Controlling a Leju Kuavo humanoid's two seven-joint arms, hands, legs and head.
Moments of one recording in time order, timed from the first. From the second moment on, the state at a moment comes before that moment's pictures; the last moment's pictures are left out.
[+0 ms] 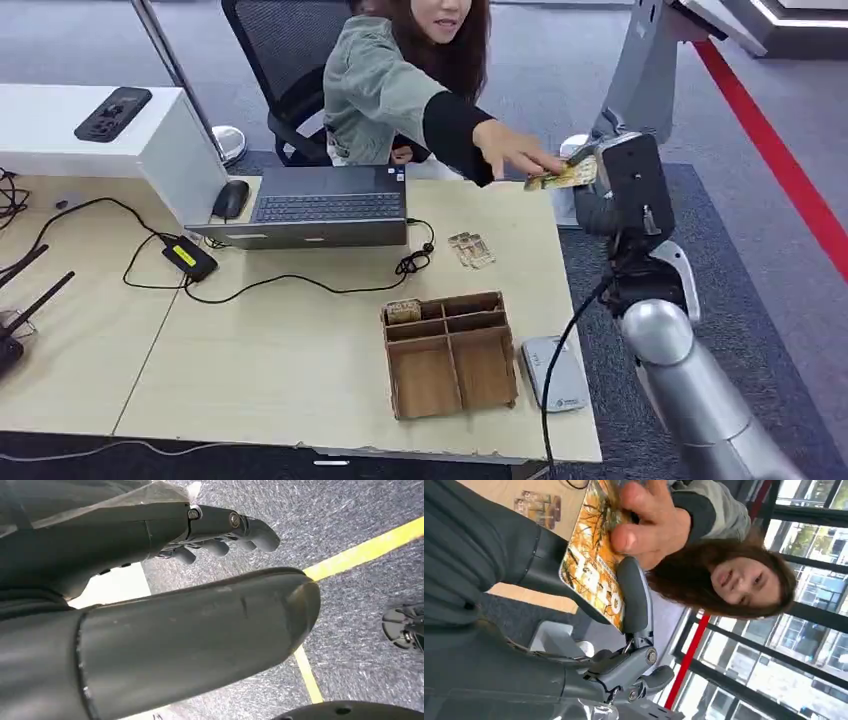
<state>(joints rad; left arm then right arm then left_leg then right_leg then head) -0.12 -0.06 0.78 -0.19 -1.17 -0.25 0.24 -0.55 -0.31 0.49 -1.68 0.19 -0.34 0.19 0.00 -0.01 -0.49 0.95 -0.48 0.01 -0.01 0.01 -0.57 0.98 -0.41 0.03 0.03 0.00</state>
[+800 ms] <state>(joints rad) -0.11 -0.06 0.78 -0.19 -1.17 -0.25 0.24 -0.47 -0.24 0.58 -1.68 0.44 -0.09 0.35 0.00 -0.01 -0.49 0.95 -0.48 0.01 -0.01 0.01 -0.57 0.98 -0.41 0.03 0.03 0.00</state>
